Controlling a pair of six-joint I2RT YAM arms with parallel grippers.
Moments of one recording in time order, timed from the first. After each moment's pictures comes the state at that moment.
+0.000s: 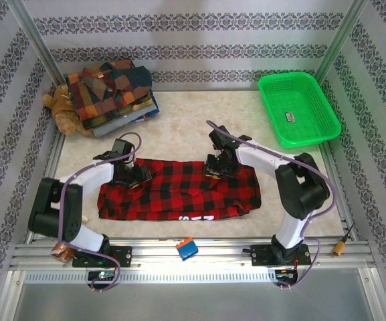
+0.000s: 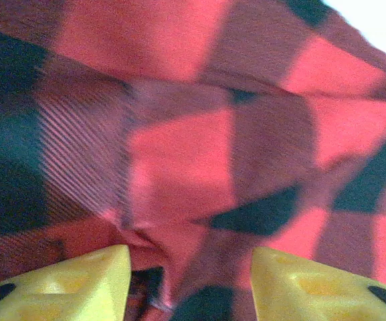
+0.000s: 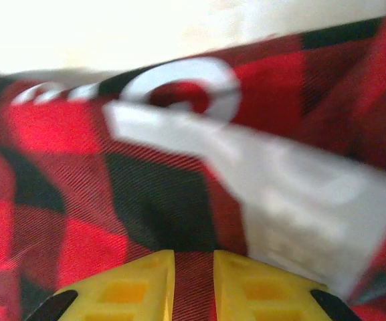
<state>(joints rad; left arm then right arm) -0.16 1.53 0.78 -0.50 0.27 -0.63 0.52 1.79 1.15 -0.67 -0.27 0.74</state>
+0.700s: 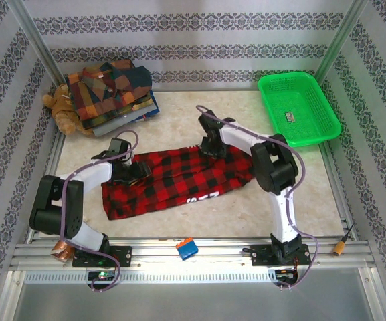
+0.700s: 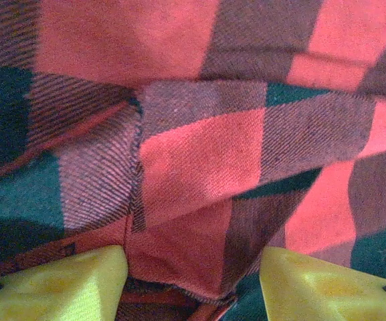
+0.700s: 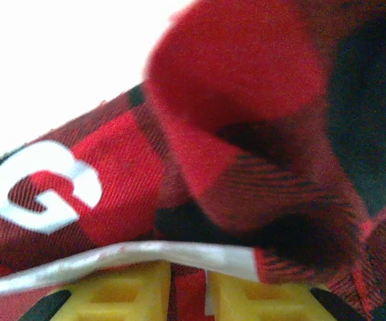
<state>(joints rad) -0.14 1.52 0.75 -0.41 0.34 -0.64 0.46 2.20 1.67 -0.78 0.00 0.76</state>
